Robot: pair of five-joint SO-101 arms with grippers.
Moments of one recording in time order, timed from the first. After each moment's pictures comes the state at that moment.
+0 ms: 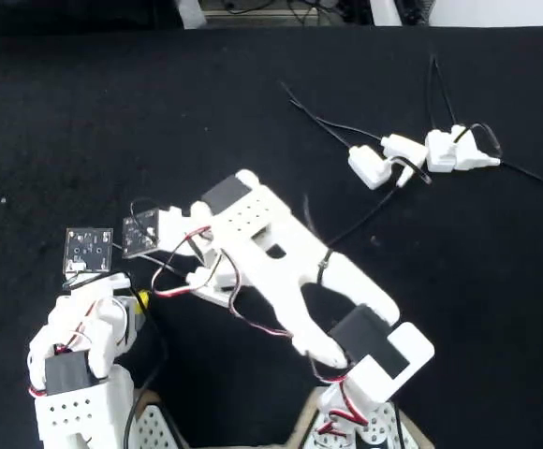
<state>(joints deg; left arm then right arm) -17.1 -103.3 91.8 71.0 -14.4 -39.7 7.3 13.9 77.8 55.2</state>
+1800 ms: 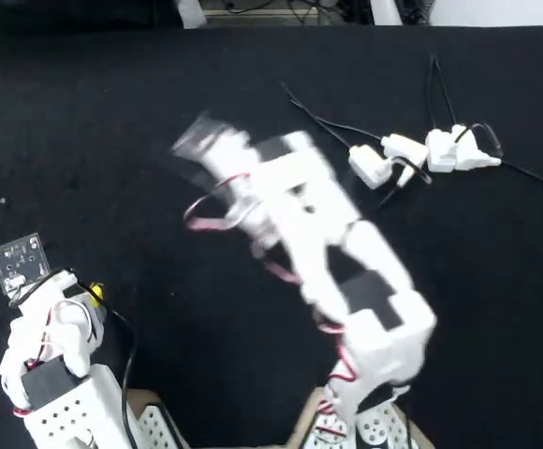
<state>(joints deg) -36.0 -103.3 89.2 71.0 -9.9 -19.1 14.3 2.9 71.6 31.7</state>
